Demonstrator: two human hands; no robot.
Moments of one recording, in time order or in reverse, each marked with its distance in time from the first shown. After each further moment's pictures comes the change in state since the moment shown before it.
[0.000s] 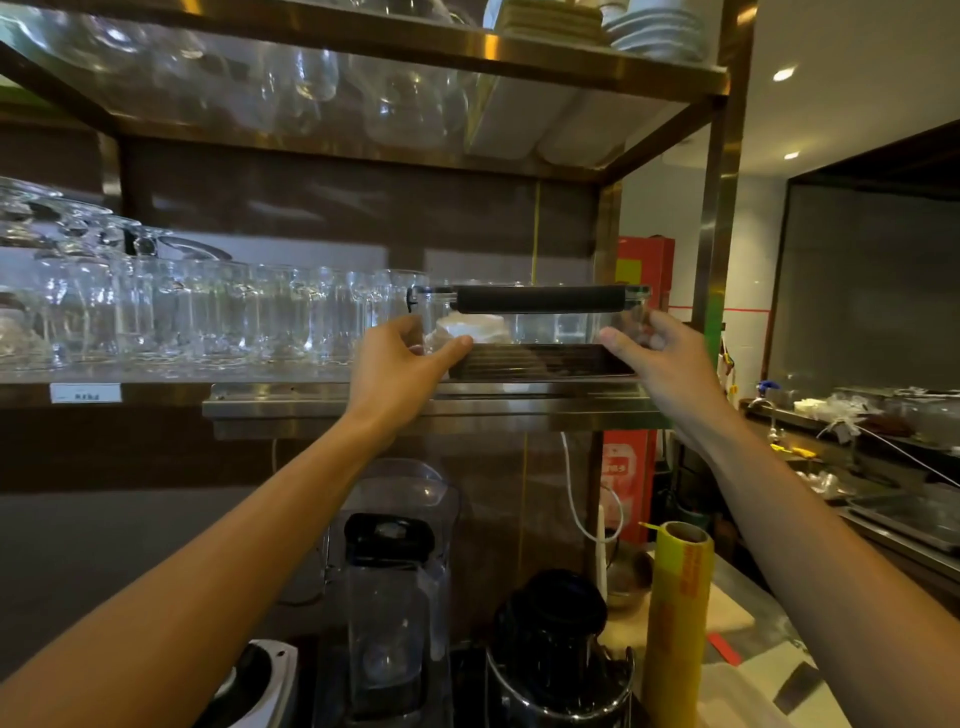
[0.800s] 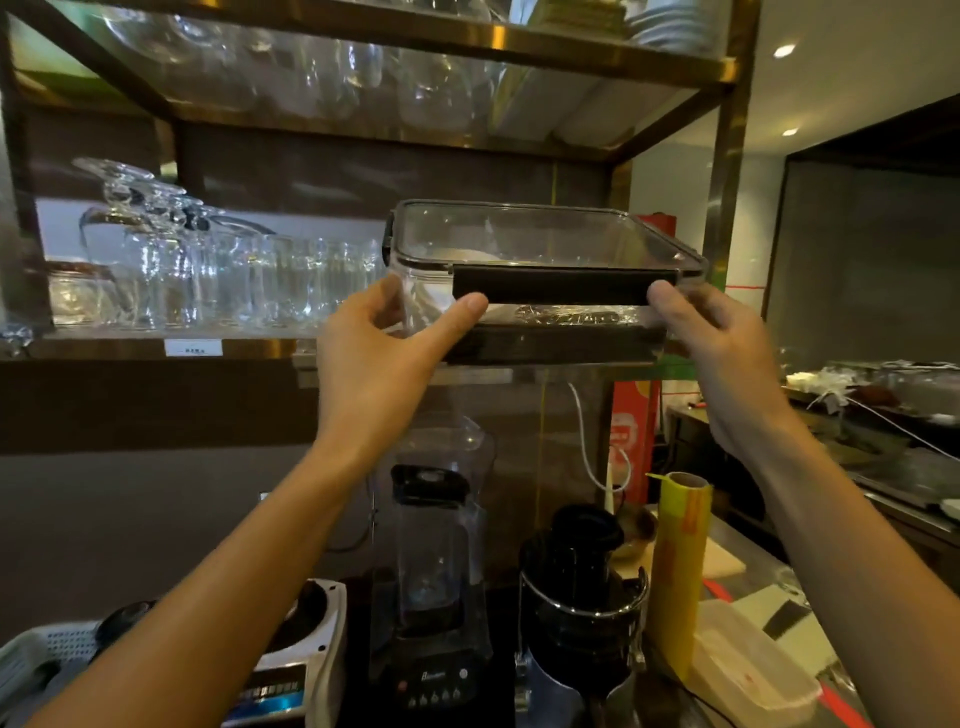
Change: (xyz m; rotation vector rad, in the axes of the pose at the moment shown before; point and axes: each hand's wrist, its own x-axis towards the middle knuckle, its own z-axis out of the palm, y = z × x) left_hand -0.108 0.036 -0.107 -0.159 0.096 0.147; right_hand -0.130 -0.097 0.014 0.060 0.006 -0.080
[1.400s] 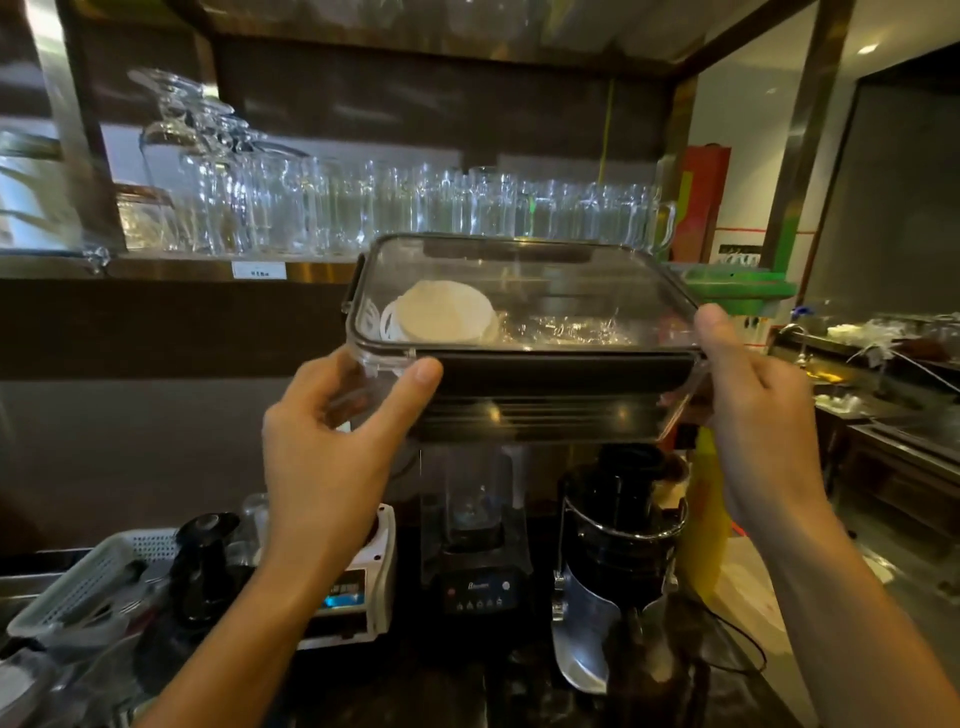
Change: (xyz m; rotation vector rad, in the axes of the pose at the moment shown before) left_hand -0.115 -0.014 -0.085 -0.044 0.109 -0.163; right_hand -0.113 -0.009 0.062 0.031 0.093 0.171
